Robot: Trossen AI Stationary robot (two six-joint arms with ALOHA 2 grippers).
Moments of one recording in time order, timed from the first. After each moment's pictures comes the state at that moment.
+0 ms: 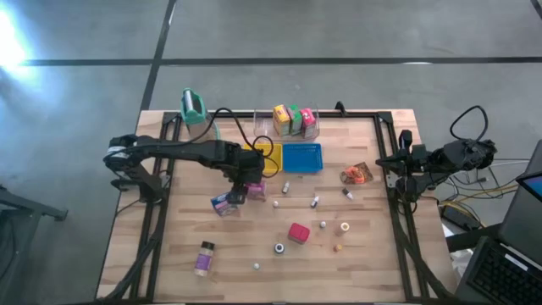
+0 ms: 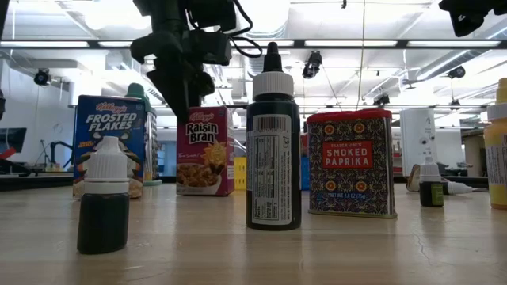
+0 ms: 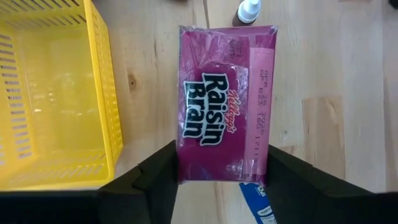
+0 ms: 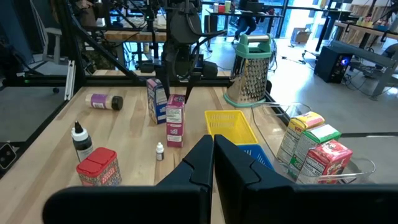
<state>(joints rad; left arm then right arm) 0.08 1.60 1.27 -0.91 0.06 0.17 0.42 0.16 0.71 -0.77 0.50 0.10</state>
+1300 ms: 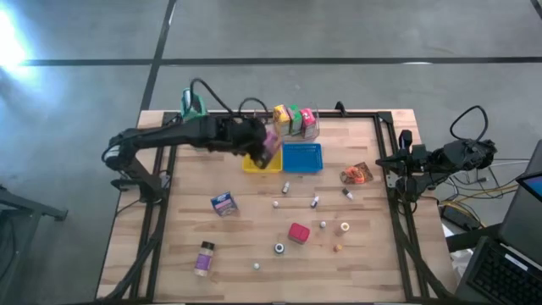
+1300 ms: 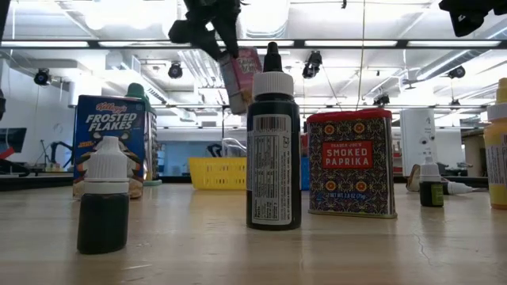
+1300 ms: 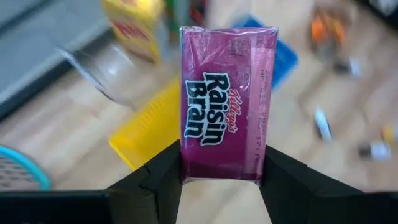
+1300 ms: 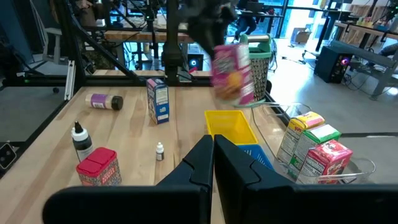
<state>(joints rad) 0.12 1.60 1.70 -1.05 -0.31 -0.63 0.42 0.16 0.71 -0.77 0.50 0.10</state>
